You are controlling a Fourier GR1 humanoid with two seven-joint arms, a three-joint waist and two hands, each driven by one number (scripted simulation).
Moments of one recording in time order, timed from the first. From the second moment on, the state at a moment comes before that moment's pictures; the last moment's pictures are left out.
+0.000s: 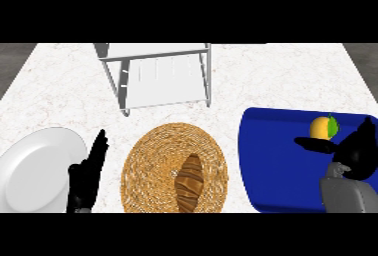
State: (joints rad) left arm 0.10 0.12 -0.12 -1.44 -0.03 0.22 0.03; right arm -0.18 -0.09 -0.22 -1.47 1.00 -0.36 0.93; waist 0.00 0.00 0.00
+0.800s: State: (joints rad) left arm 0.08 0.11 -0.06 -1.41 -0.05 0.18 0.02; right arm -0.24 -0.13 -0.26 -1.25 0.84 -0.41 0.81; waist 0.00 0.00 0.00
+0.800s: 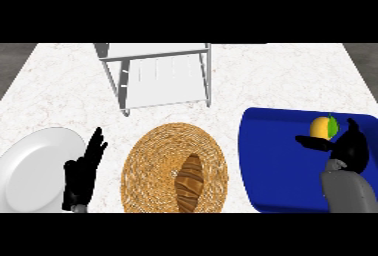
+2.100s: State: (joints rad) left arm 0.06 0.07 -0.10 -1.42 -0.10 0.17 0.05; right arm -0.53 -0.21 0.19 -1.05 0.94 0.05 0.26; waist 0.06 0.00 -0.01
